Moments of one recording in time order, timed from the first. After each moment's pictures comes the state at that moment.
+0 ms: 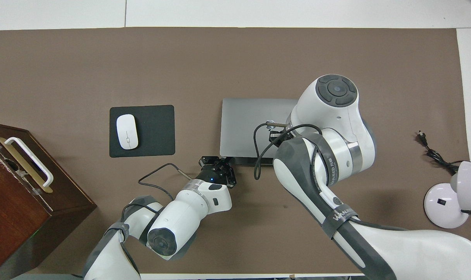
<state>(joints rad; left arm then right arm) -0.89 0.27 0.13 -2.52 -0.05 3.52 0.04 0.35 0.26 0.06 -1.87 0.14 1.99 0.56</state>
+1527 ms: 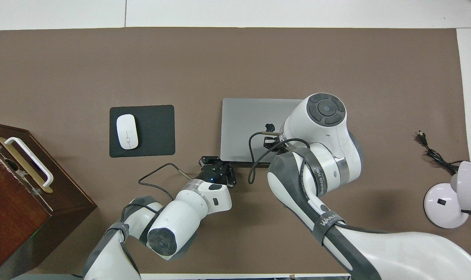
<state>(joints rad) -0.89 0.27 0.13 -2.52 -0.05 3.52 0.04 0.37 0.26 0.06 -1.96 0.14 2.13 0.56</state>
